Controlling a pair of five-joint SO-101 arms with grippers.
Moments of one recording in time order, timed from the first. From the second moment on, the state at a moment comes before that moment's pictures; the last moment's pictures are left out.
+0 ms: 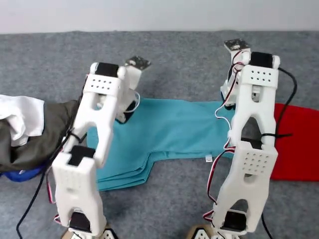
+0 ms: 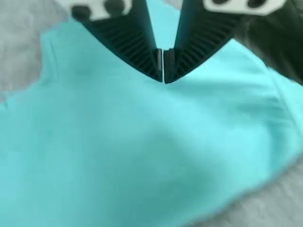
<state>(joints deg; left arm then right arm) 7.0 28.5 -20.4 98.9 -11.6 6.1 42.3 -50.5 100.3 20.4</state>
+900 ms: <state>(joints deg) -0.5 5.8 18.2 87.7 -13.3 0.7 24.5 -28.7 100.5 20.6</state>
